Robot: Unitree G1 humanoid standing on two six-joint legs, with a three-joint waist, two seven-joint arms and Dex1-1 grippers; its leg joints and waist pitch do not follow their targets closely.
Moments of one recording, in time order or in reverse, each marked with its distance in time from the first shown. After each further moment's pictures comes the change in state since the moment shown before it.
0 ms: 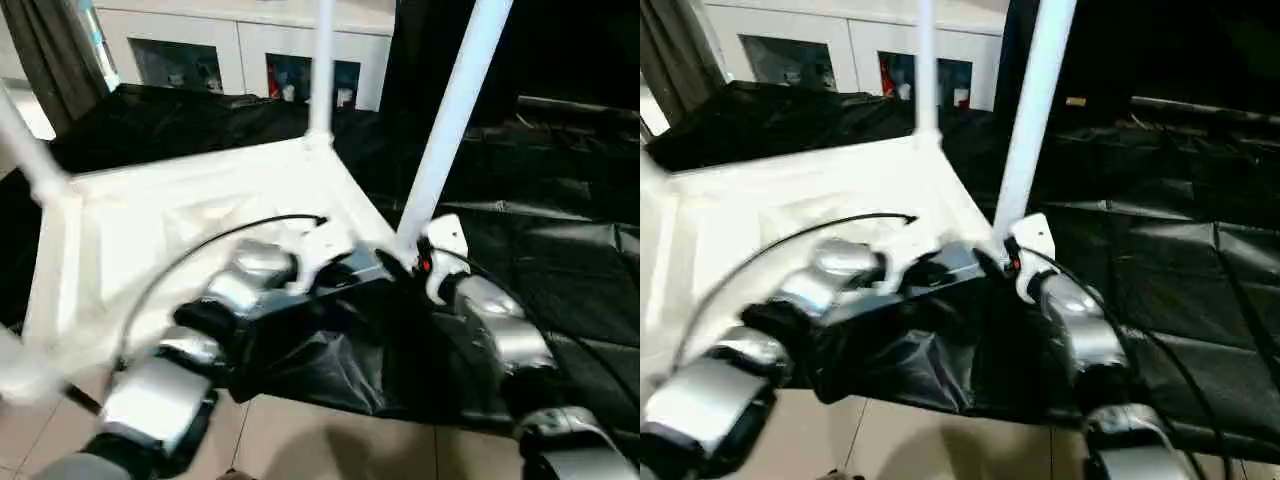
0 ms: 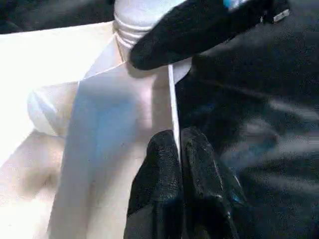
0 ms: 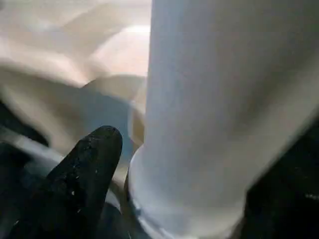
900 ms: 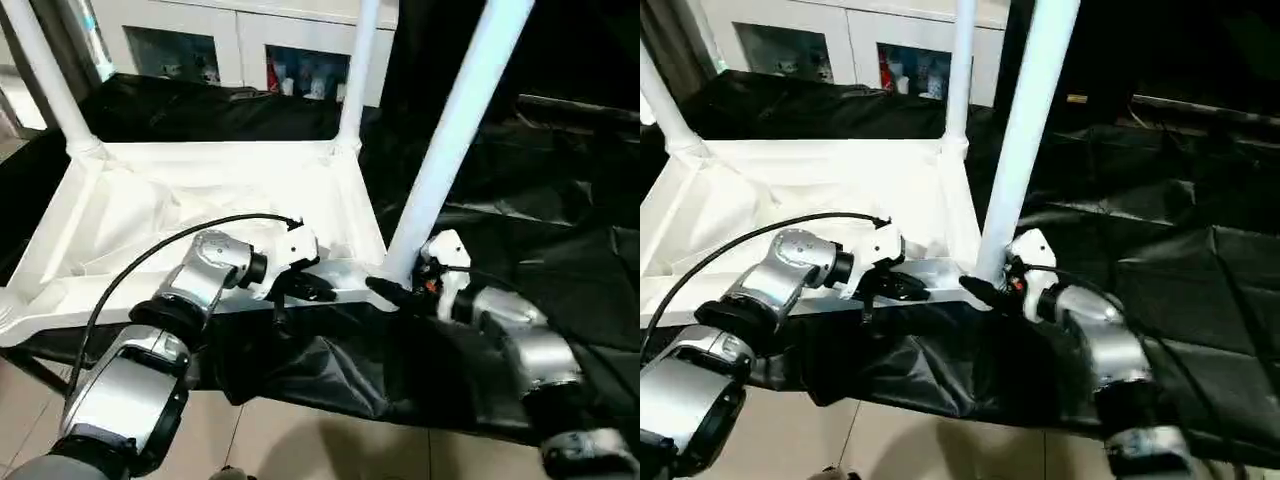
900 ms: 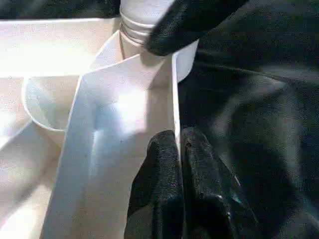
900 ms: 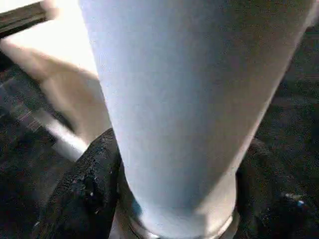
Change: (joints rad) left arm 0.018 0.049 0.012 -0.029 -0.018 0.007 -0.111; right arm 0.061 0.036 -0.021 -0.083 0.065 0.091 0.058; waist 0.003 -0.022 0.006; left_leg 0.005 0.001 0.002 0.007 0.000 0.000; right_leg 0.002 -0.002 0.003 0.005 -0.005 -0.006
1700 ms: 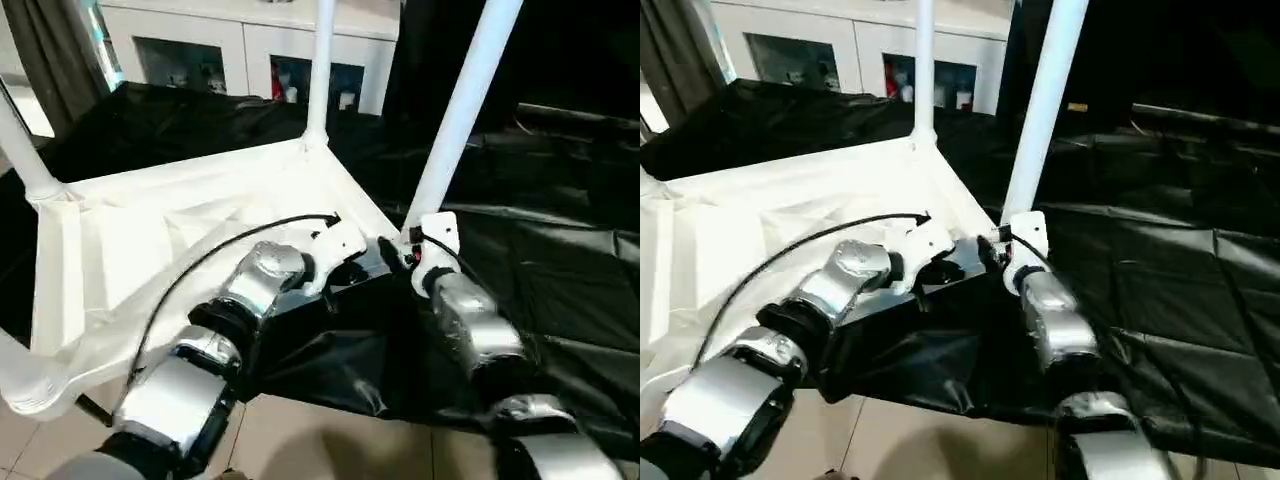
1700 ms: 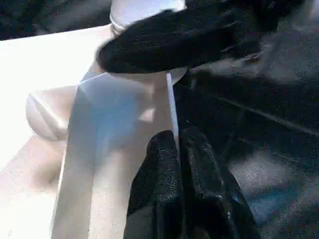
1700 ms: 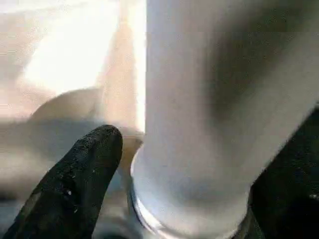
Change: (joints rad) left arm -0.032 -0.135 0.000 0.040 0.044 0.077 0.259; right arm -0.116 0.070 -0.039 0.201 -0.078 -0.096 -0.302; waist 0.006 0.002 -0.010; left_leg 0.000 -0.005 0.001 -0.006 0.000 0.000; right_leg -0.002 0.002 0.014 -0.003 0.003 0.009
